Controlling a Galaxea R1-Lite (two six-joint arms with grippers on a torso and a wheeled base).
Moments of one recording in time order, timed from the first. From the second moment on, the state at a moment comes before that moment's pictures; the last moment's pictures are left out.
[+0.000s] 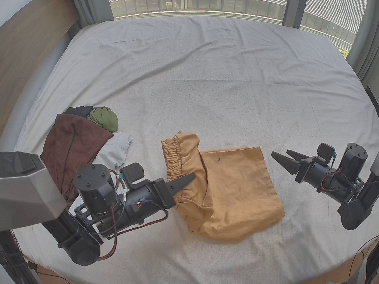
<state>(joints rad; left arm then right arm) -0.62 2.01 -0.44 -1.54 -0.29 -0.79 0.20 1.92 -0.34 -1.54 0.43 0.35</state>
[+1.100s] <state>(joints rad) -0.78 2.28 -0.76 -1.53 -0.25 -0.84 0.09 1.92 -0.41 -1.54 0.43 0.36</state>
